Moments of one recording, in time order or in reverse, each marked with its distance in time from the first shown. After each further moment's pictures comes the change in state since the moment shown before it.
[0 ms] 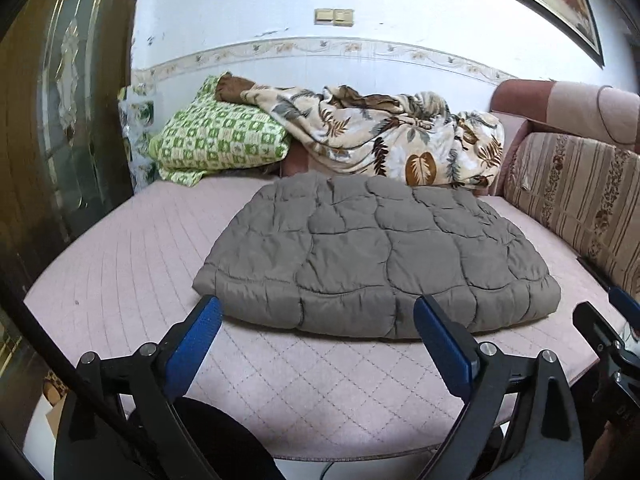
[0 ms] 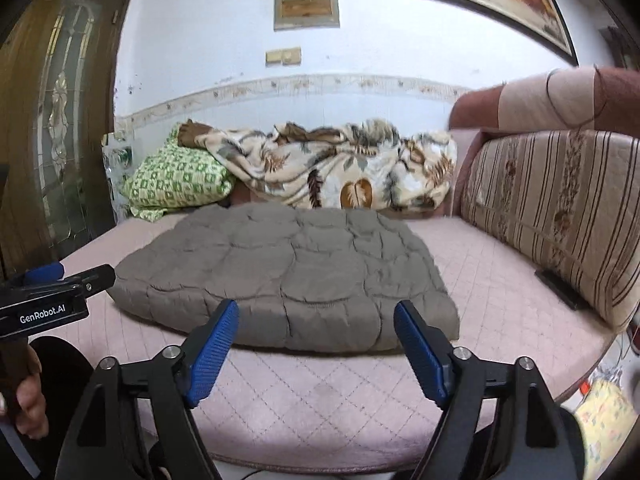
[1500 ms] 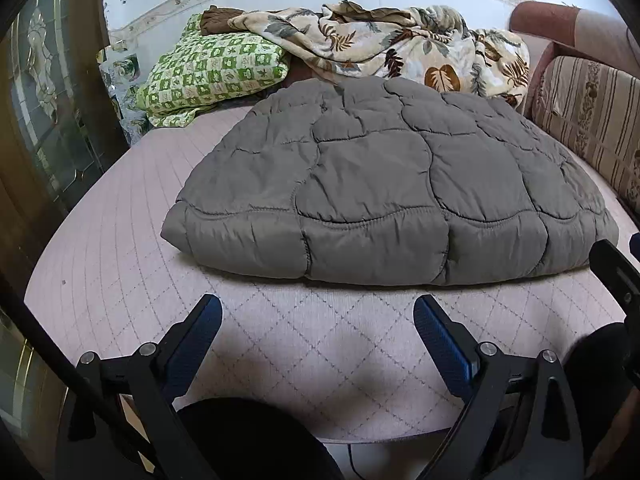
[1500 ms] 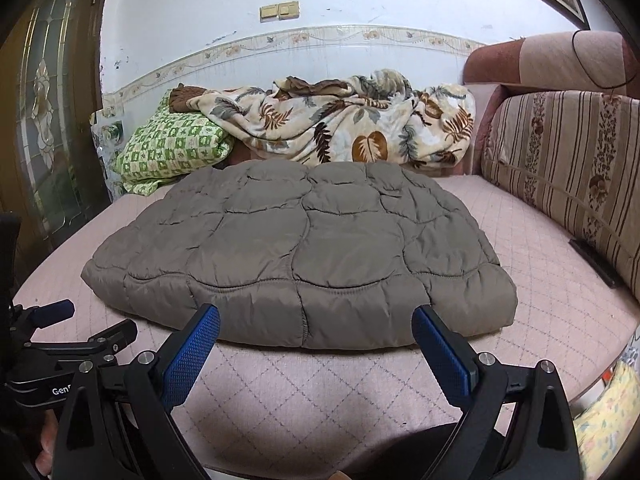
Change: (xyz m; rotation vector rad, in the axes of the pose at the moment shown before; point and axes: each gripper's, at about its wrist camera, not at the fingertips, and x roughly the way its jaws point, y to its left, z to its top) left arm 0.093 0.001 -0.027 0.072 0.281 0.056; right arm 0.085 0.008 -0.008 0.046 0.158 0.034
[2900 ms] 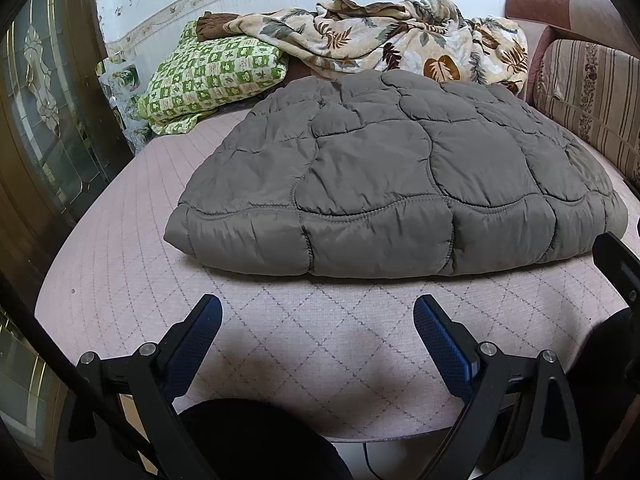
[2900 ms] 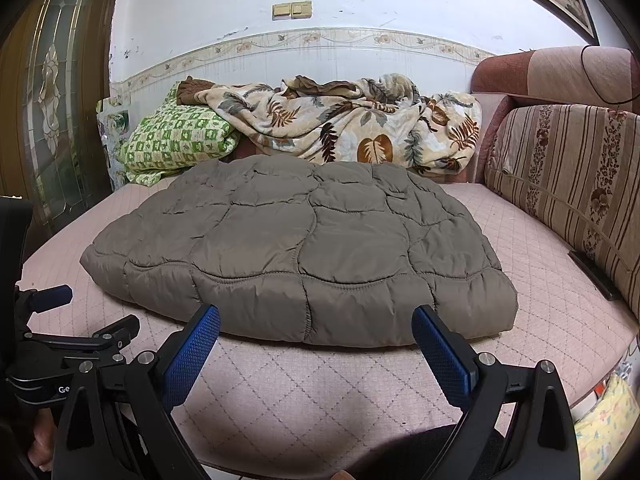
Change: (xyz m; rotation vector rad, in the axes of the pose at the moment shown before) left arm 0.003 -0.003 -0.005 0.047 -0.004 0.042; right arm -0.001 0.004 -0.007 -0.044 -0.005 0.001
